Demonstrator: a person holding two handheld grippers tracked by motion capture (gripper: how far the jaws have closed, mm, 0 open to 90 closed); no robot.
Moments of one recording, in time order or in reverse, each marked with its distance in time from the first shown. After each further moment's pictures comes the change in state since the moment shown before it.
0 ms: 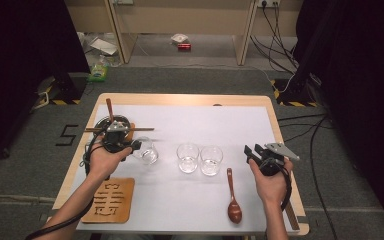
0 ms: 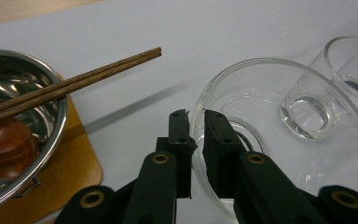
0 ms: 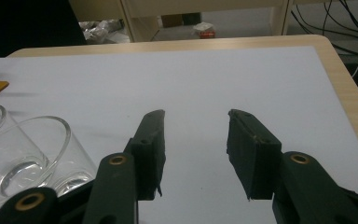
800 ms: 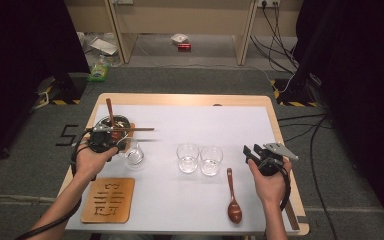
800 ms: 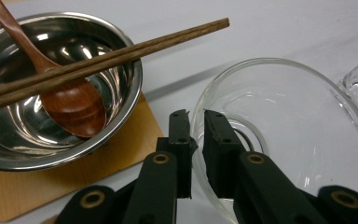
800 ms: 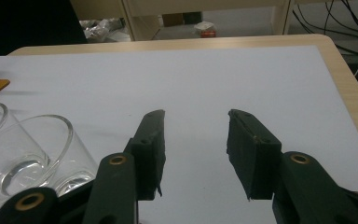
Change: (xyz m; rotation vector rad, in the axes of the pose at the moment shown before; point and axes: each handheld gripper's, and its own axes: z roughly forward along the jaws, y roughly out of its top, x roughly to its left) left arm 0.038 -0.016 -0.008 0.052 0.074 -0.044; right arm 0.002 0.000 0.001 0.000 0.004 0.001
